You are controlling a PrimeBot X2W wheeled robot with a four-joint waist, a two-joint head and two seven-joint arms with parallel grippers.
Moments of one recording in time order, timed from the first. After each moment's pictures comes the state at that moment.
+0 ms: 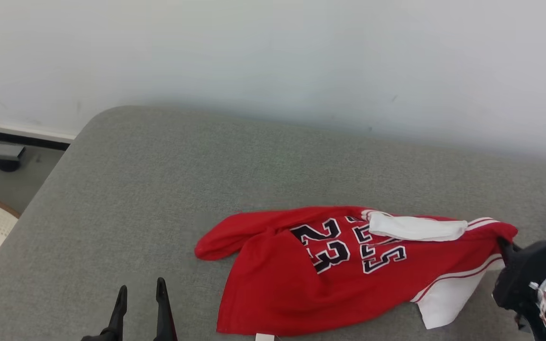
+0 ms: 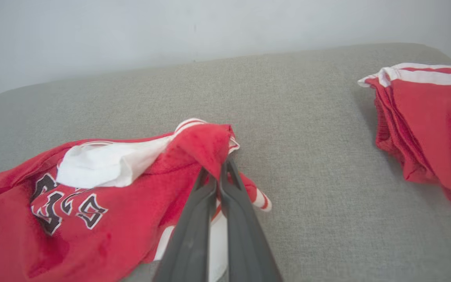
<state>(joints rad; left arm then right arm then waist) 0.04 0.13 -0.24 0.10 -0.42 0.20 -0.25 -0.20 -0.05 -0.33 0.04 0.17 0.13 0.69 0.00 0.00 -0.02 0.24</state>
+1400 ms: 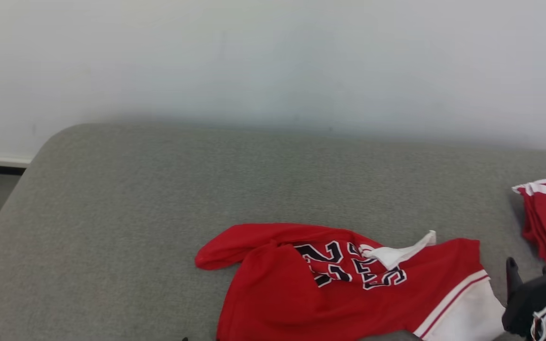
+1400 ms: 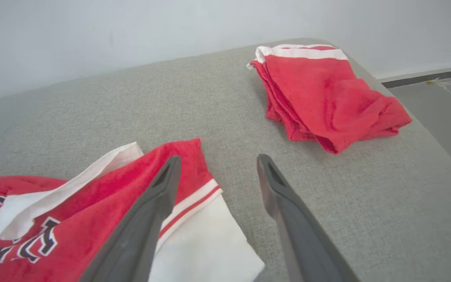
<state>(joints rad) 0.02 0.16 -0.41 0.34 -0.42 0.06 -0.08 -0.19 -0.05 -0.42 0.25 0.04 0.13 0.39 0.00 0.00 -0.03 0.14</state>
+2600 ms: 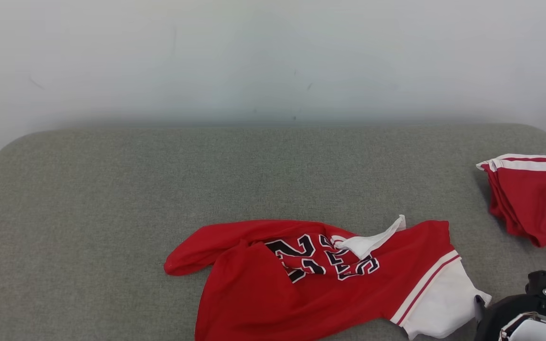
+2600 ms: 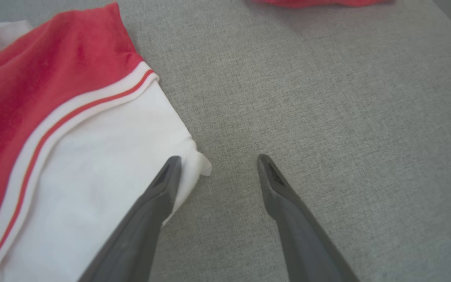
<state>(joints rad) -0.09 0.14 -0.44 0.58 -0.44 0.05 -0.06 -0.19 -0.05 -0.39 0.50 0.03 0.13 0.38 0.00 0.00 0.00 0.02</state>
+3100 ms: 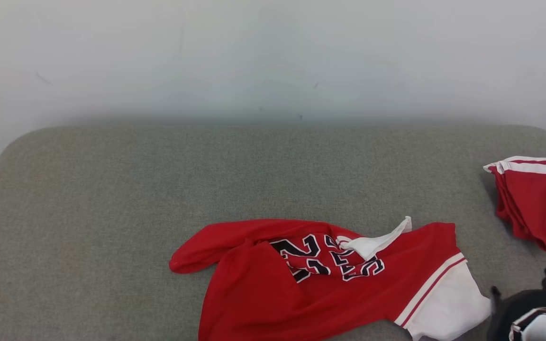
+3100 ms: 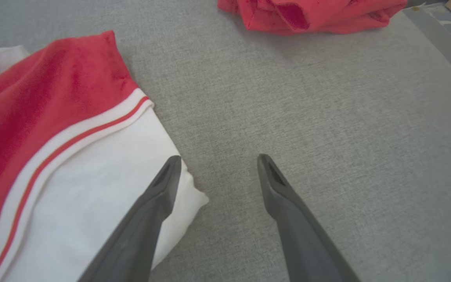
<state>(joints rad) -0.10 0.14 -0.46 0.59 -0.44 0.05 -0.07 -0.22 -0.05 -0.46 0.52 -0.03 0.13 0.34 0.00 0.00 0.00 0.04</state>
